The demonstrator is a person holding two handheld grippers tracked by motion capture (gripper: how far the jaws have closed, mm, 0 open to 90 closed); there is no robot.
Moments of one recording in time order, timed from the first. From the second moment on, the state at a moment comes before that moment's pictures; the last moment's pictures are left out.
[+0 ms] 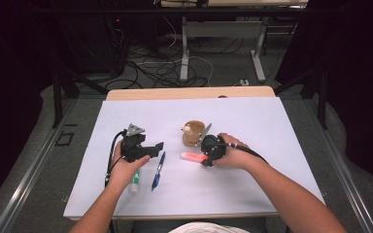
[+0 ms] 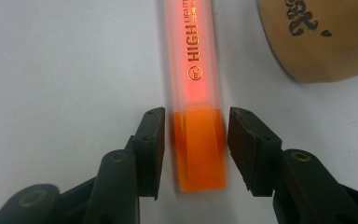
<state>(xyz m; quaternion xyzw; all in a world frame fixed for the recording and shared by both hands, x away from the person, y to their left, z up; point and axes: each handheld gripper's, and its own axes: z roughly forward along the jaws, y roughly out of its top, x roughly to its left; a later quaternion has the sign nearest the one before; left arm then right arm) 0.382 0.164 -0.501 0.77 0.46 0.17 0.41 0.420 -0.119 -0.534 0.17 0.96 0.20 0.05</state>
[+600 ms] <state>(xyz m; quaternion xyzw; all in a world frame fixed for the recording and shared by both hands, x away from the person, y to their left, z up) 0.381 0.164 -0.501 0.77 0.46 0.16 0.41 0.429 -0.120 -0.530 0.16 0.98 0.14 0.01</state>
